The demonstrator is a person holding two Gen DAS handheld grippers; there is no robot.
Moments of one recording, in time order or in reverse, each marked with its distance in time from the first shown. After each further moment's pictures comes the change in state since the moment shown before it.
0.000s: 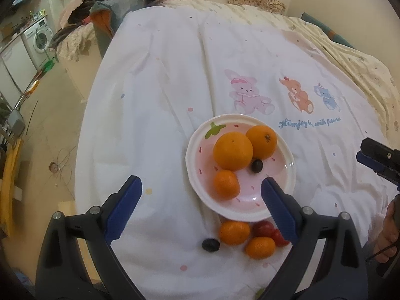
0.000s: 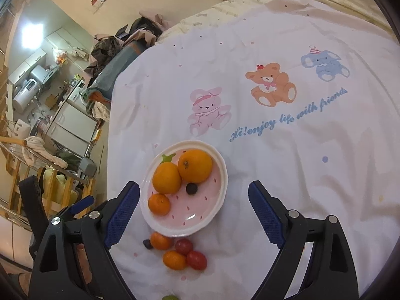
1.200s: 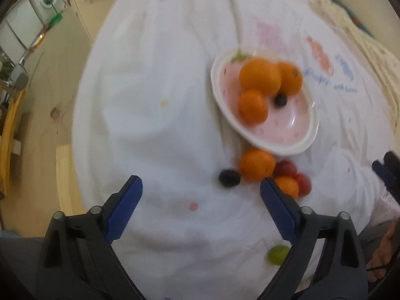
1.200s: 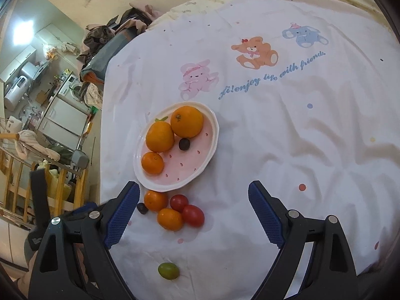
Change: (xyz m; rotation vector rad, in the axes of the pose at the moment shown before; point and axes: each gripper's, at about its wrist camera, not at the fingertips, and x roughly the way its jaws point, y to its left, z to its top) left arm 0.029 0.023 -0.067 -0.121 0.292 0.020; right arm -0.006 0.003 -0.064 0.043 0.062 -0.064
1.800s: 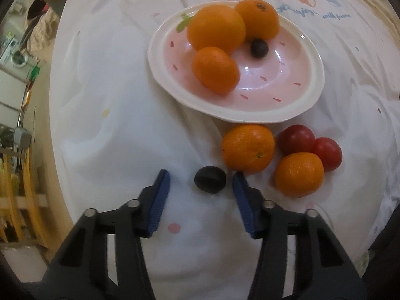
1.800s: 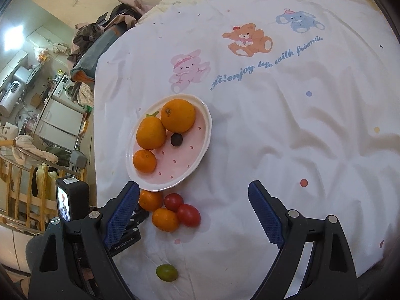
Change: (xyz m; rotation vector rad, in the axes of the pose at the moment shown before) left arm 0.050 -0.062 -0.009 0.352 0.040 0.146; right arm 0.013 -0.010 0.005 0.044 0.042 -0.006
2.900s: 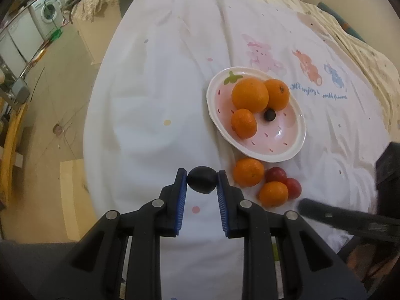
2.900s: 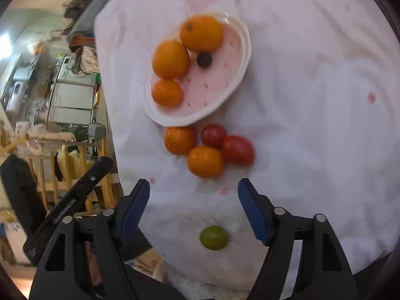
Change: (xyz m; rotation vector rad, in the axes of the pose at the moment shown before) left arm -0.078 0.074 -0.020 -0.335 -0.170 -0.133; right arm 0.066 0.029 -0.052 0.167 0.317 0.120
